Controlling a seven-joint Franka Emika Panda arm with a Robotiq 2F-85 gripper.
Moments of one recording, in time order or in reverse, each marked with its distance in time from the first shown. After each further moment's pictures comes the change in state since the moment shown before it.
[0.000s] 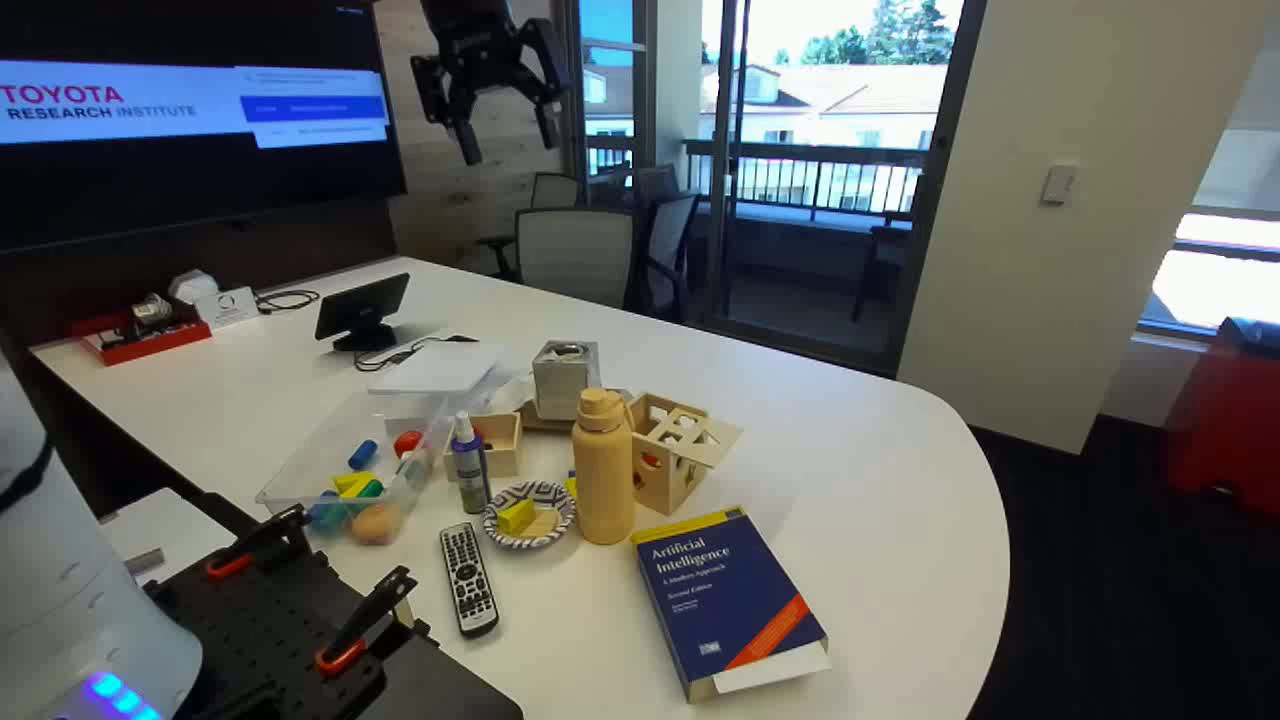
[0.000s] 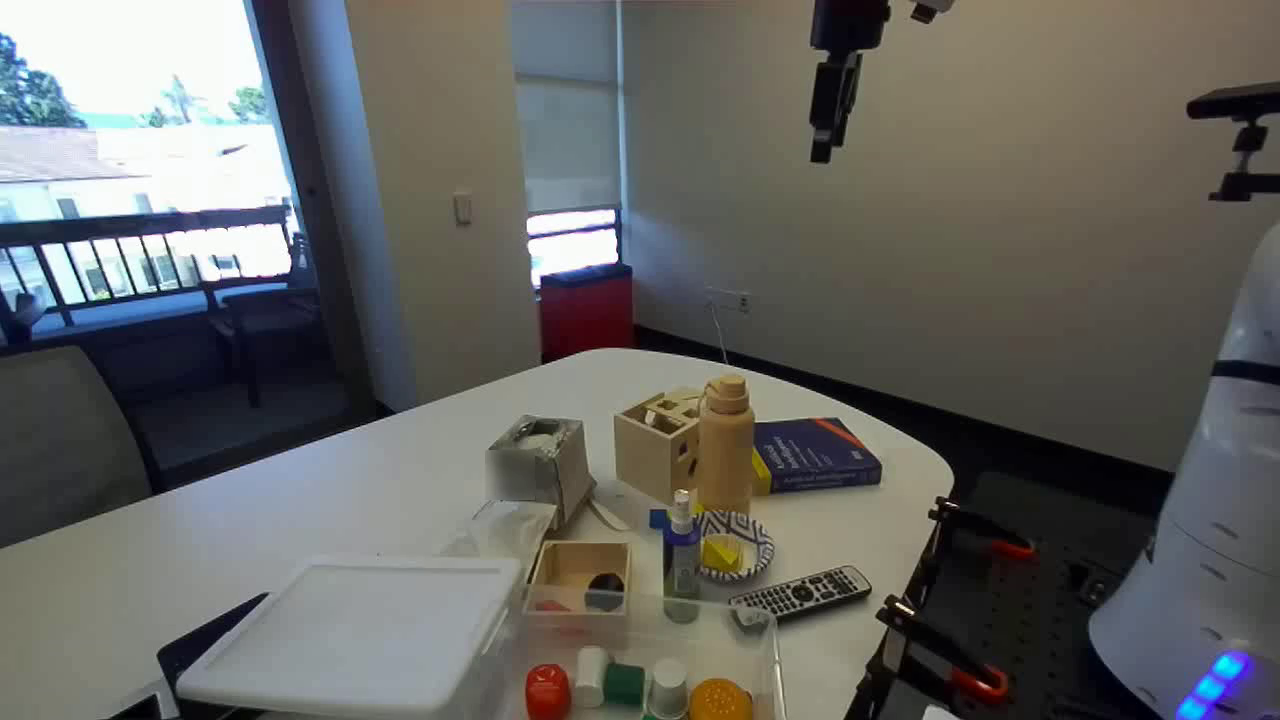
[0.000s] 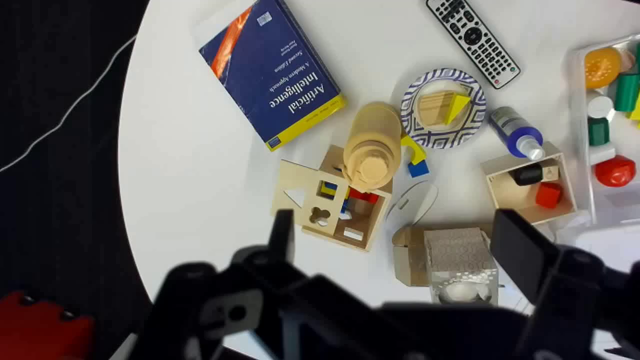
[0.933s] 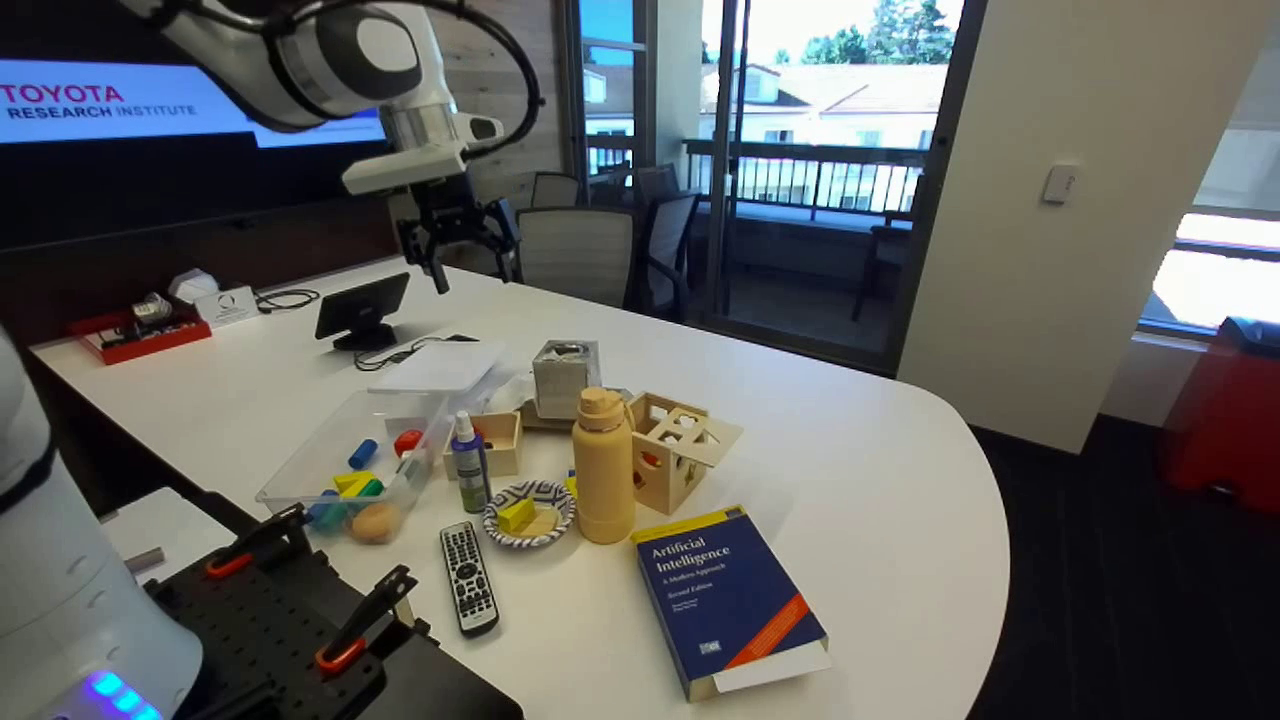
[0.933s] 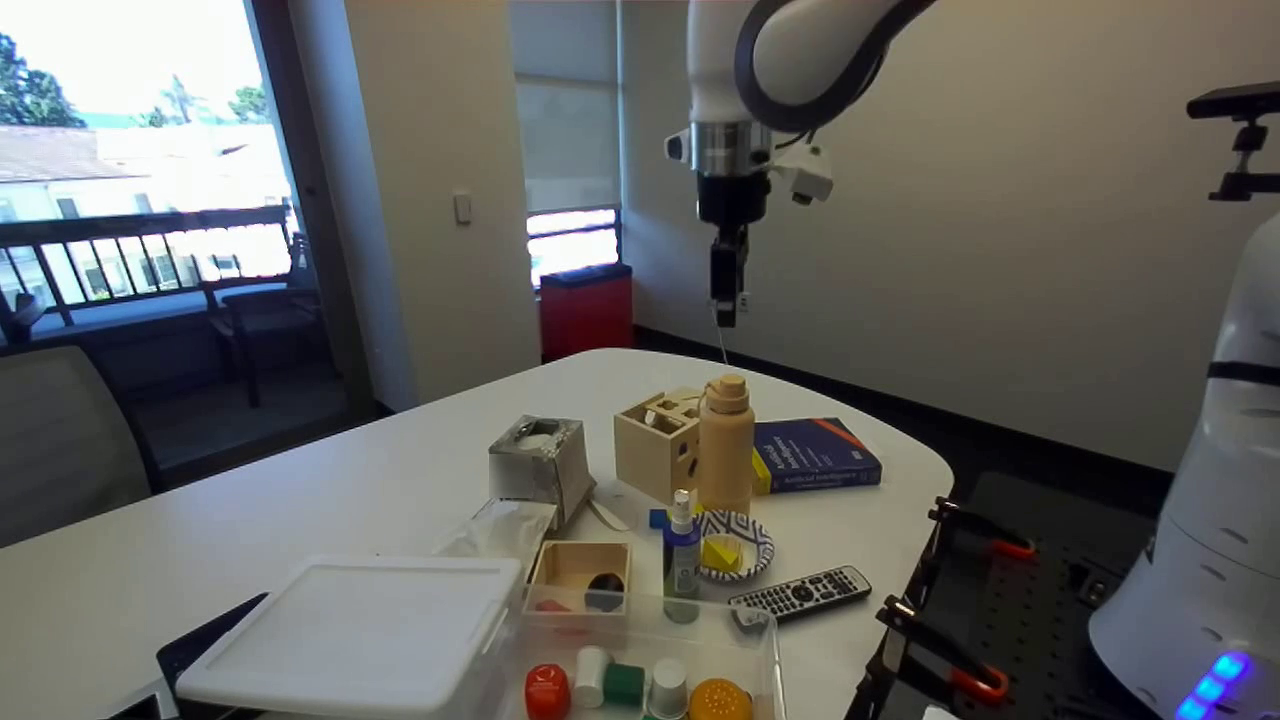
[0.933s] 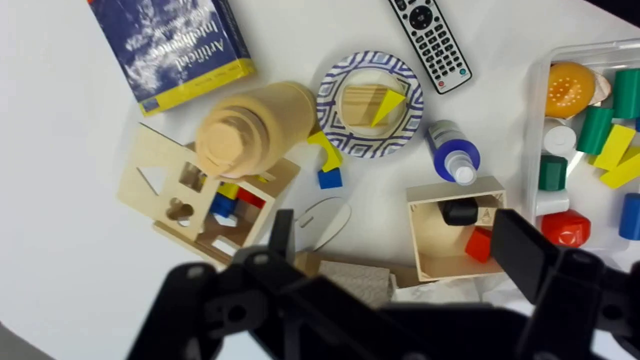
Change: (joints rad) arm 0.102 0.296 0.187 -0.183 -0.006 0.357 0.146
